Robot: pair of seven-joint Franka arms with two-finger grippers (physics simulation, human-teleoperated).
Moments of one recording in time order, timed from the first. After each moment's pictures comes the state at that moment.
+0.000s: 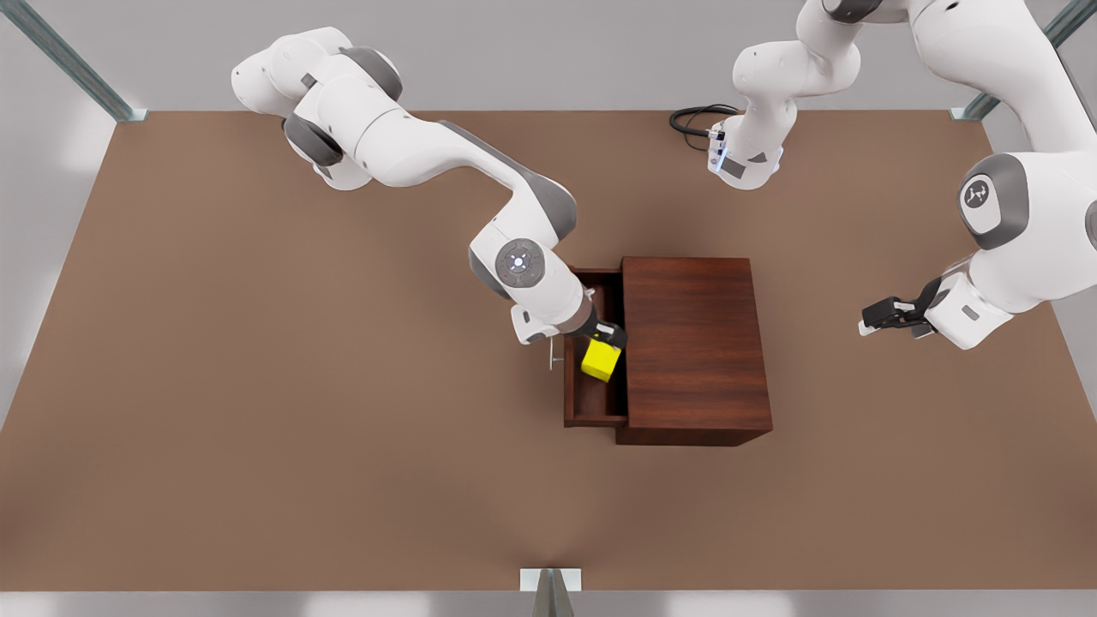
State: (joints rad) left arm 0.07 0.17 0.00 -1.55 -0.12 1.69 0.11; right arm 0.58 0.88 0.32 -0.94 0.05 2.07 1.24
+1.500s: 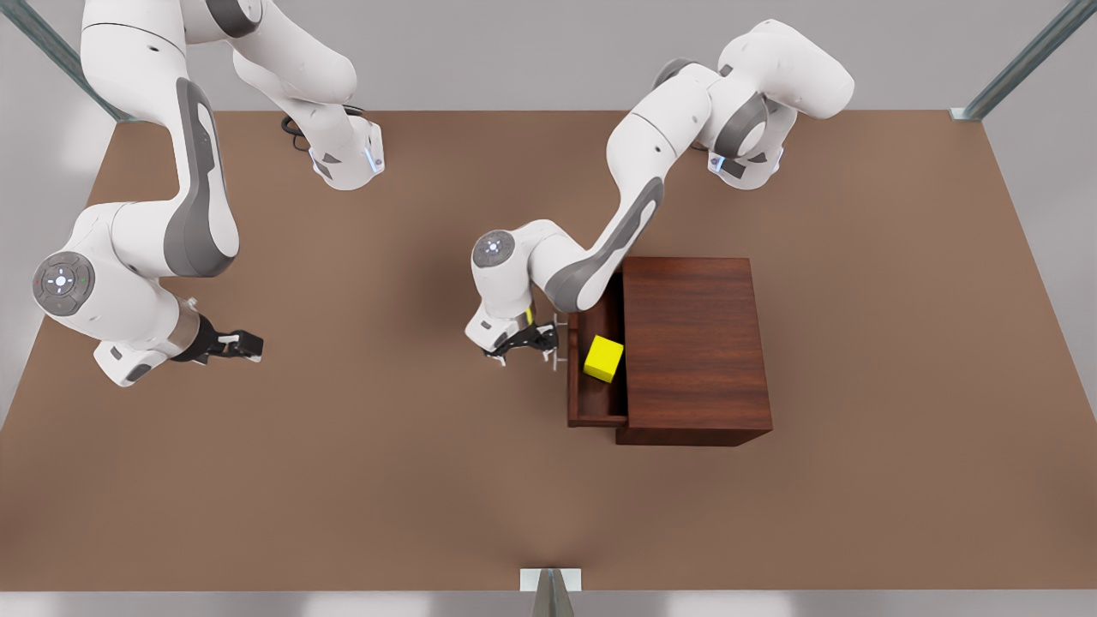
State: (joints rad) left arm -0.90 0.98 0.09 -0.93 0.21 1.97 -1.00; right arm -0.28 0.27 0.32 -1.59 -0.07 1.80 -0.01
